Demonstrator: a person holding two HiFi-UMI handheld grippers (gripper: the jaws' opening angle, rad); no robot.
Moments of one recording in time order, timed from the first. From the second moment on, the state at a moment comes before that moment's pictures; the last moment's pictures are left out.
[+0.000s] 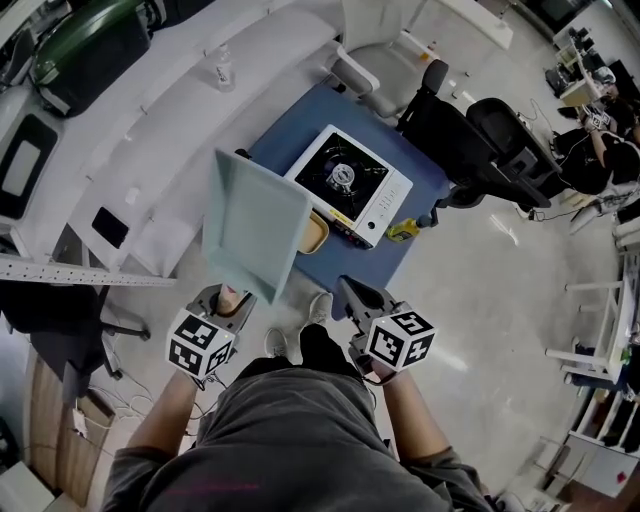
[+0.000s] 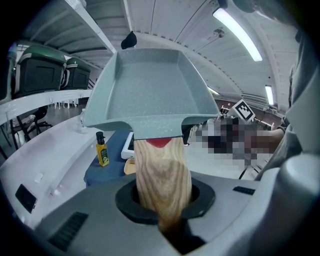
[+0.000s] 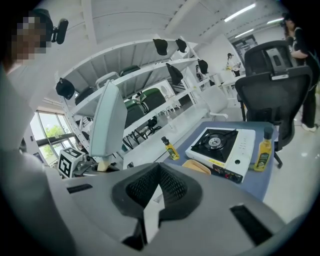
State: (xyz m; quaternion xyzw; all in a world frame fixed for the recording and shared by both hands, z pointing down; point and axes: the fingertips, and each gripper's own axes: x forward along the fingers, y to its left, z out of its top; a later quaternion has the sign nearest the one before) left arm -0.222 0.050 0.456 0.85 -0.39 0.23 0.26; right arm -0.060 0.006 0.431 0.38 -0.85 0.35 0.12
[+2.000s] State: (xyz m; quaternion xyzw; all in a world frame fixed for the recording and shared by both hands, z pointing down) left arm -0.110 -0.168 0.587 0.80 -0.32 0.41 0.30; right arm 0.054 -0.159 0.529 0.37 -0.80 0.45 0.11
